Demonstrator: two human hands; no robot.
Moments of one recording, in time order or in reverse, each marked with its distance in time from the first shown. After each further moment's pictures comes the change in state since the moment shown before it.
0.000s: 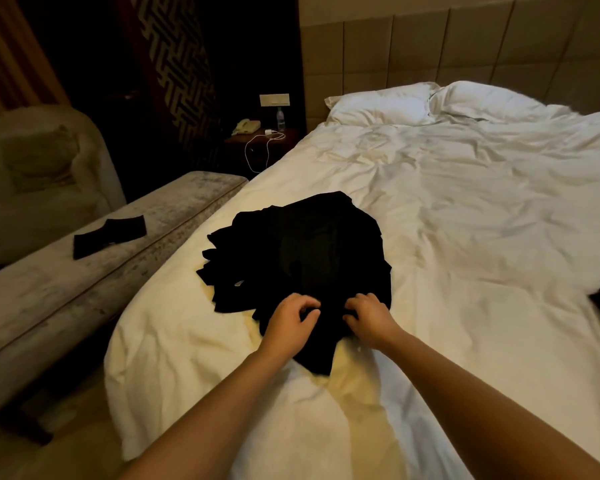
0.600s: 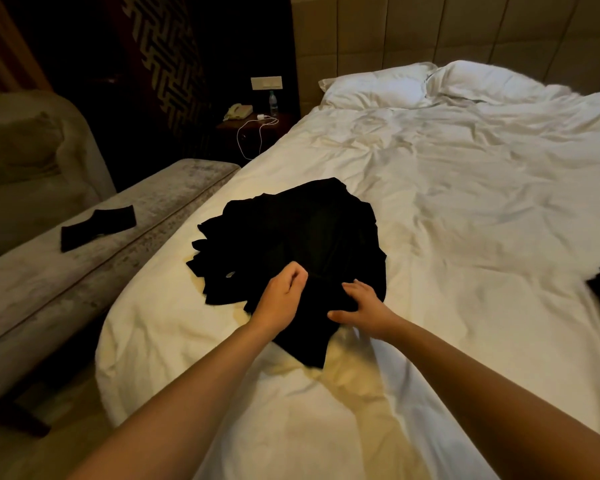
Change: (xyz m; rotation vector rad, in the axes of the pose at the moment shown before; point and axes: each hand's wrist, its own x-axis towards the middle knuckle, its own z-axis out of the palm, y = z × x) left_hand 0.021 0.021 -0.019 -0.155 -0.010 0.038; right_hand -0.009 0.004 -0.010 0.406 -0.087 0.007
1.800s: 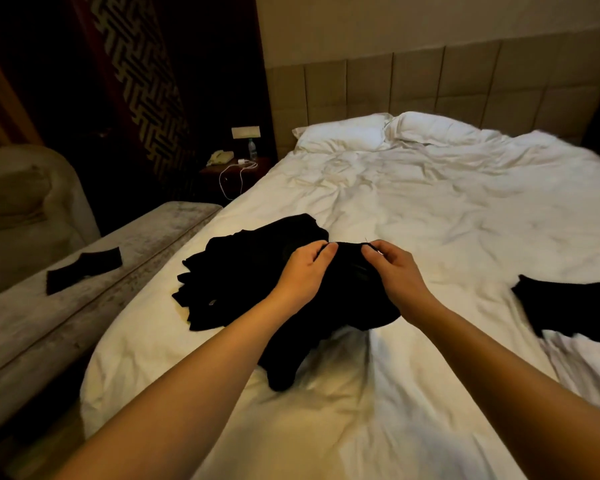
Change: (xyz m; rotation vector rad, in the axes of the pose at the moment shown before) left_hand -0.009 0.175 0.012 -0.242 -0.080 0.171; right_hand -0.118 -0.077 -0.127 0.622 0.512 -0.142
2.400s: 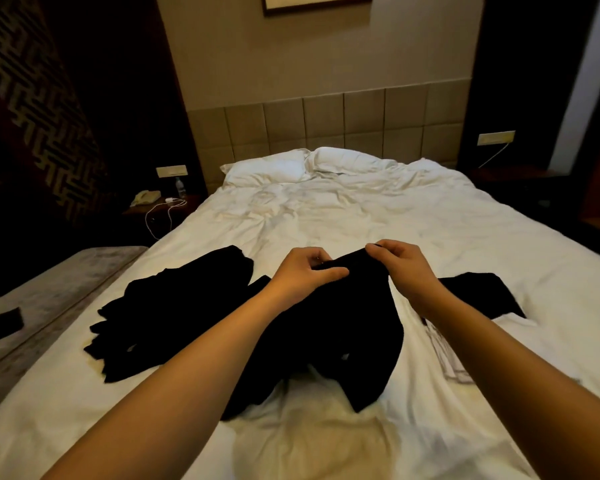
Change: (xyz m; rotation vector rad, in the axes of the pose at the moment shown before) left_hand 0.014 0.093 0.113 -0.035 -0.350 -0.002; right_hand -0.058 -0.058 -0.165 -0.101 0.212 0.036
